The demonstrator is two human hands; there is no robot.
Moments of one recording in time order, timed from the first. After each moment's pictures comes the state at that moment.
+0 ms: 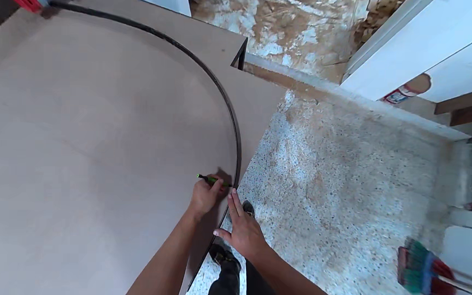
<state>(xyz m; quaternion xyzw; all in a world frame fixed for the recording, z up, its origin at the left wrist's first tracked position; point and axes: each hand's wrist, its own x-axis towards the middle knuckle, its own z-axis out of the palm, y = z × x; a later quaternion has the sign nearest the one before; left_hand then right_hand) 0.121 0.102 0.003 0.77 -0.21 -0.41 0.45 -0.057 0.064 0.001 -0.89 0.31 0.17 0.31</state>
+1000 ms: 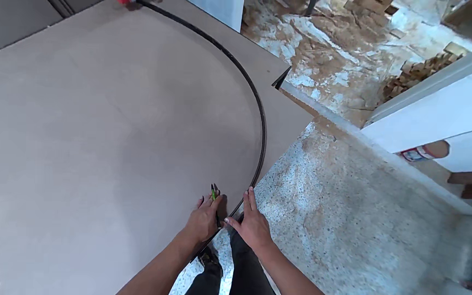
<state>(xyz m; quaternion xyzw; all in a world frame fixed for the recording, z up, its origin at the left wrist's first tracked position) 0.079 0.212 0.015 0.84 -0.38 -0.38 0.10 -0.053 0.065 0.005 -0.92 0.31 0.15 0.21</state>
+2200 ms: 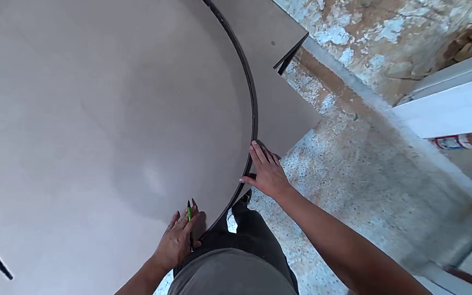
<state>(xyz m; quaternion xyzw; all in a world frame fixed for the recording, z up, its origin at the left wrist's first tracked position) 0.076 0.210 0.019 0.85 -0.39 -0.35 0.07 0.065 -0.187 -0.003 -0.98 0.10 0.13 0.14</state>
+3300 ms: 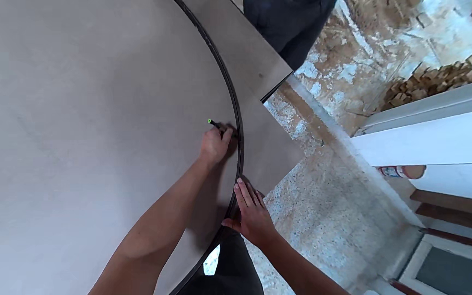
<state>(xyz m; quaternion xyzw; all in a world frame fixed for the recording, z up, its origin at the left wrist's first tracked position) 0.333 -0.145 -0.007 0.82 -0.17 -0.28 0.47 0.068 -0.191 -0.009 -0.98 0.10 0.13 0.13</state>
